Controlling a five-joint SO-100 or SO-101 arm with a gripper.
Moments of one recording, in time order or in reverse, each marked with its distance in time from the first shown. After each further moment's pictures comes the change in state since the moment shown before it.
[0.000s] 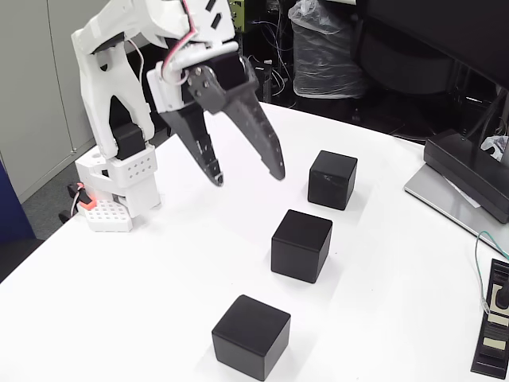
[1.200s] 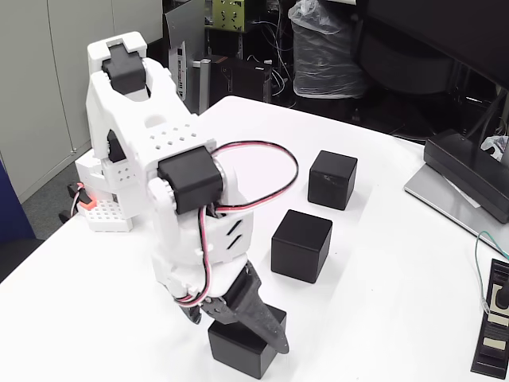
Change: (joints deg) arm 10.6 -39.0 -1.0 -12.7 -13.8
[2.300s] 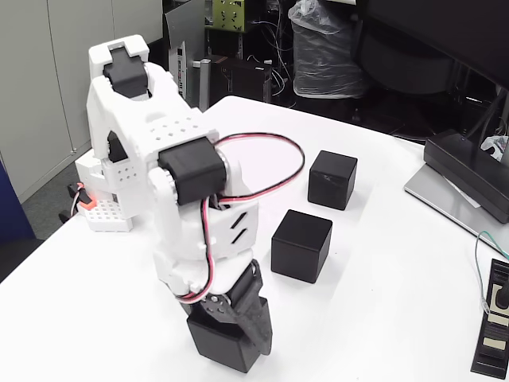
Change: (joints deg) arm 0.2 -1.7 -10.1 4.9 1.7
